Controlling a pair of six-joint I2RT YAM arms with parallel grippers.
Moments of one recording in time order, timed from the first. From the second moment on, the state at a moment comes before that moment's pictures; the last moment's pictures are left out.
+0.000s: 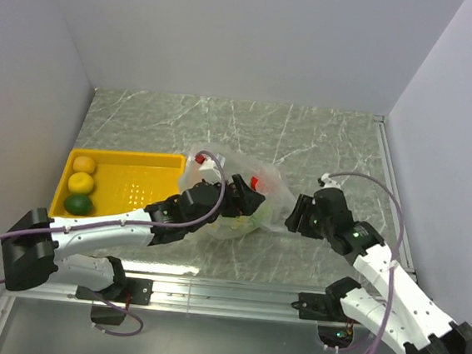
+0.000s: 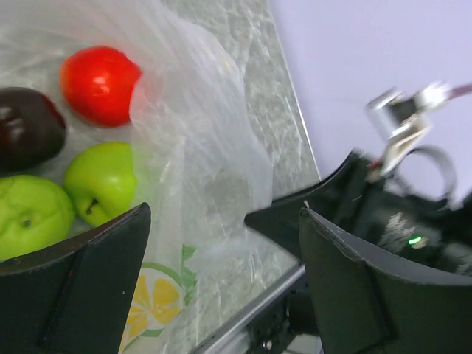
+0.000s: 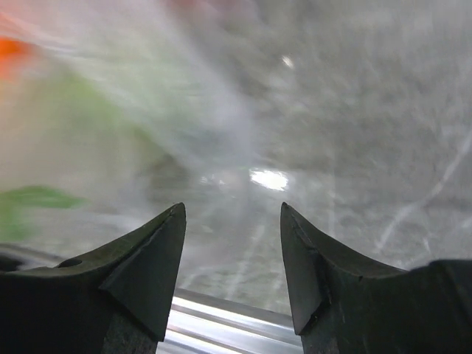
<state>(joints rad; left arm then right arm) -1.07 1.22 0.76 0.20 -0.36 -0.94 0.51 0.83 0.62 -0.65 0.05 0.63</state>
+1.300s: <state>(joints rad) -1.18 1.28 0.49 0.13 -0.15 -0.80 0.60 1.17 0.61 -0.37 0.06 0.62</state>
